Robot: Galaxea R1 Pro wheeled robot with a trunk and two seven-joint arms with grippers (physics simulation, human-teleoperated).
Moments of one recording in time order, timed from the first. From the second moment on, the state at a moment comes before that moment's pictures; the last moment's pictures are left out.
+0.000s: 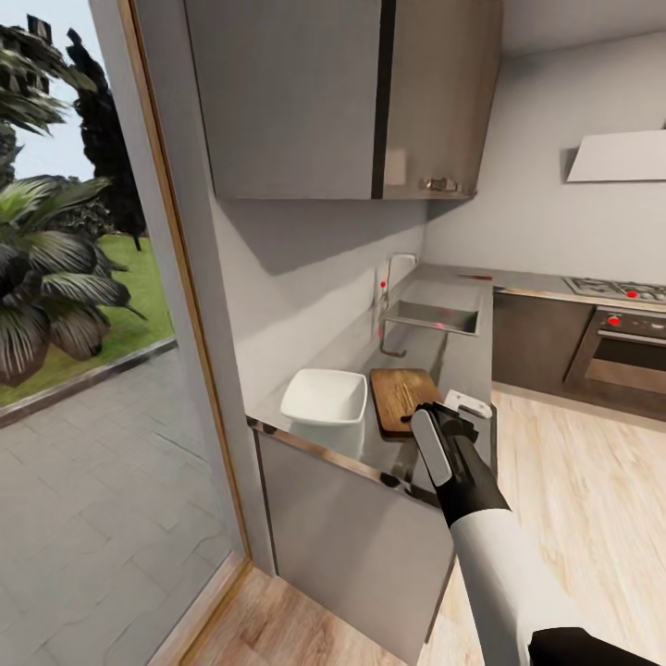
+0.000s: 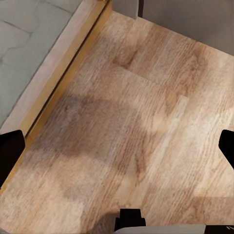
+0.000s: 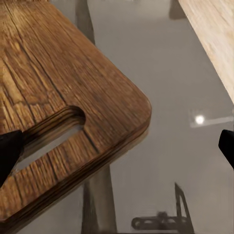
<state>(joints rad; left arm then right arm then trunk) -0.01 0.05 0.02 -0.46 0.00 -0.27 -0.01 -0.81 0.17 -0.01 -1.02 -0.40 0.55 -0.86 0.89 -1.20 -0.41</state>
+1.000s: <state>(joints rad) -0.01 0.05 0.02 -0.46 0.00 -0.27 -0.01 -0.81 0.17 -0.10 -1.01 -0.39 0.50 -0.86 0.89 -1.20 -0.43</state>
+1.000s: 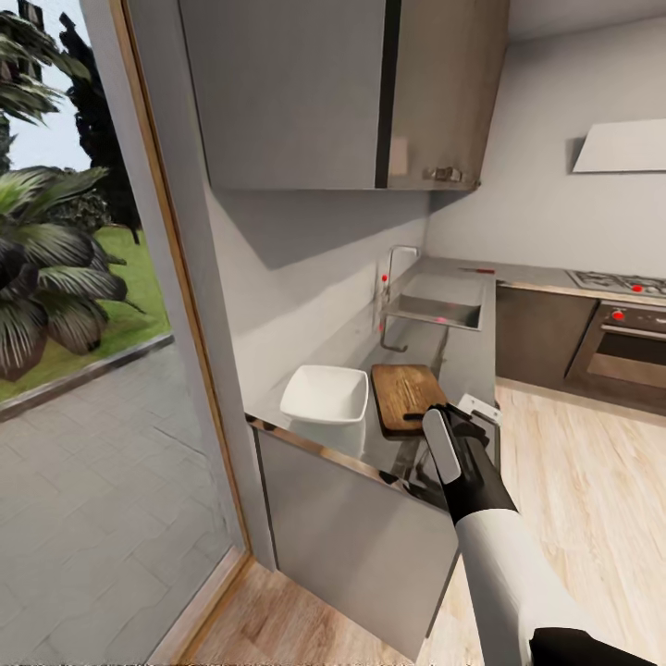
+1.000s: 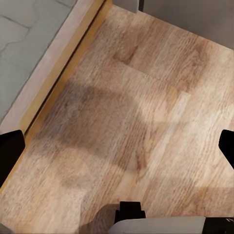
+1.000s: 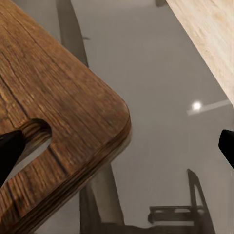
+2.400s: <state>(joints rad) -0.01 0.05 0.02 -0.46 0.00 -0.27 -0.01 -0.81 0.17 -0.10 -1.00 -0.39 0.50 -0.86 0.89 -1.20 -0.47</state>
